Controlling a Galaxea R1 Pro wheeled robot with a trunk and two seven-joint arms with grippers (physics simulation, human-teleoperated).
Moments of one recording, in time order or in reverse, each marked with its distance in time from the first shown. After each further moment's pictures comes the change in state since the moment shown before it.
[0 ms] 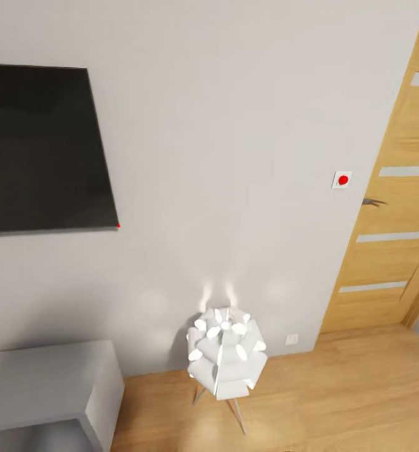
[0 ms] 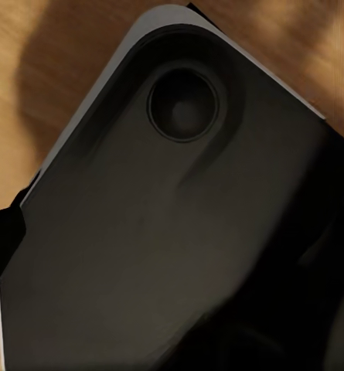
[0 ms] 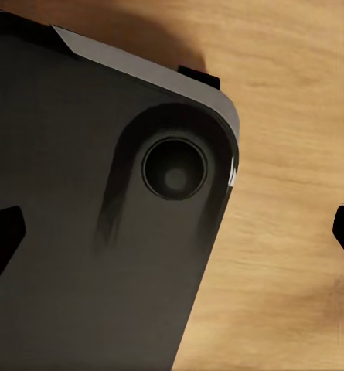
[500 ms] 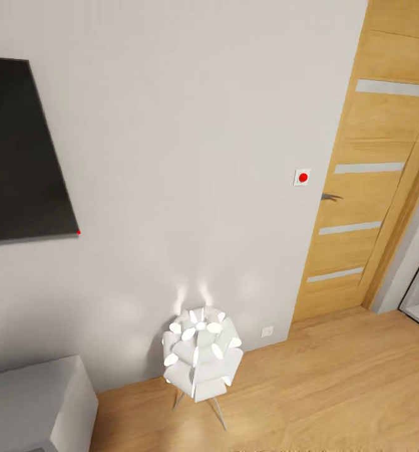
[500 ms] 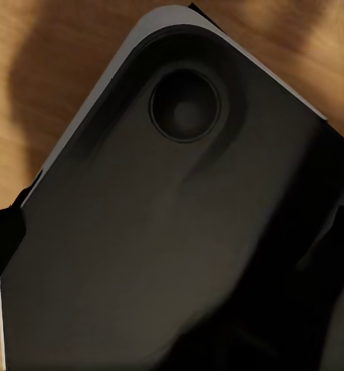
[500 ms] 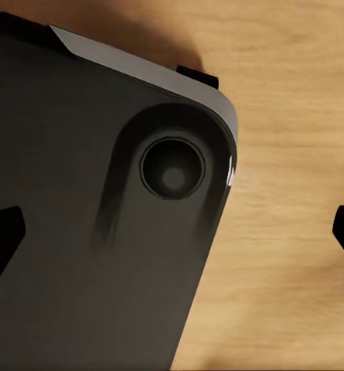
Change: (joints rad) left arm 0.000 0.001 0.001 0.001 0.001 -0.001 0.002; right arm 0.000 -0.002 -0.001 0.000 -0.002 0.000 0.000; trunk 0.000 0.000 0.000
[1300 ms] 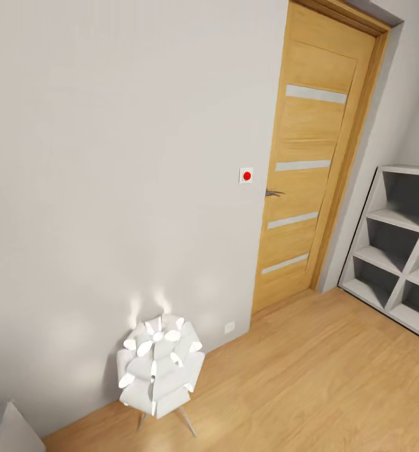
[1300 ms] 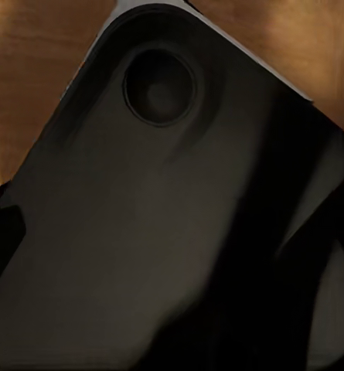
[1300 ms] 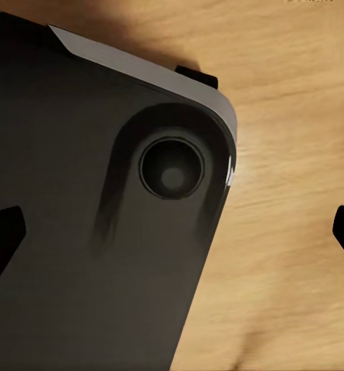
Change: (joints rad) left arm 0.000 -0.021 -0.008 -0.001 -0.027 0.002 -0.001; right arm 0.000 0.000 0.000 0.000 0.000 0.000 -0.001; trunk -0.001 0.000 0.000
